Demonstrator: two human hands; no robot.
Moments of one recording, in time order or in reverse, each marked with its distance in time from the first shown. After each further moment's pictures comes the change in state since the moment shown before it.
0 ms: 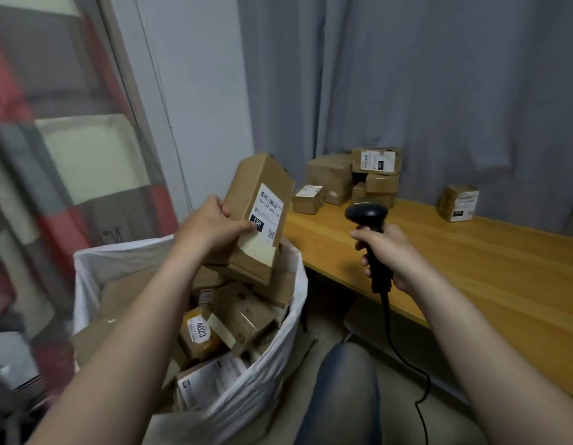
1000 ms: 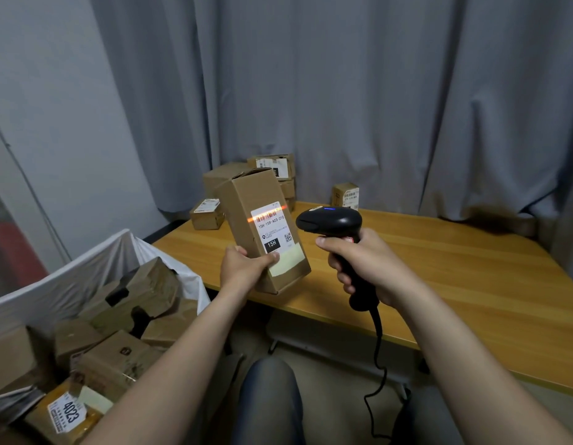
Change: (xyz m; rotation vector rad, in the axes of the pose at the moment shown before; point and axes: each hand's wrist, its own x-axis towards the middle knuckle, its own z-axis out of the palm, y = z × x) left_hand -0.006 0.113 0.229 -0.554 -0.272 -0.006; right_hand -0.057 -0.005 -0.110 -0.056 0.102 -0.067
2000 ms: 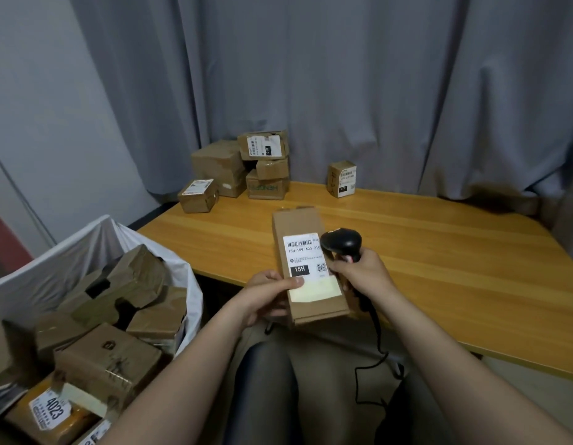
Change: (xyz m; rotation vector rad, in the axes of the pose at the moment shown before) left_hand -0.019 -0.048 0.042 -0.191 -0.600 -0.271; right_hand 0.055 0.110 -0.011 -0.144 0.276 0.183
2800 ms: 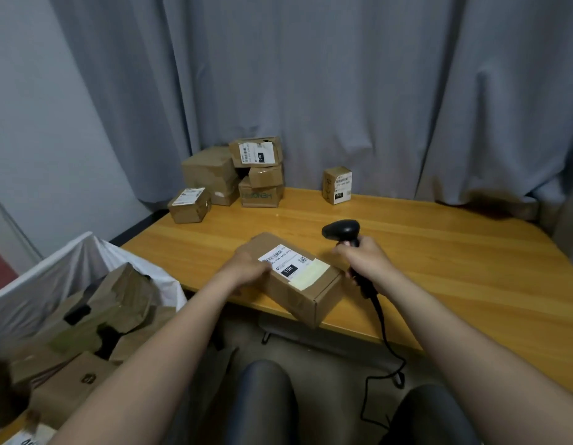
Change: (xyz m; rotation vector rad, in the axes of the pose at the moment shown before) left_hand 0.052 0.068 -0.035 0.652 0.283 0.017; right_hand 0.052 -0.027 -0.019 -0.039 -0.054 0.076
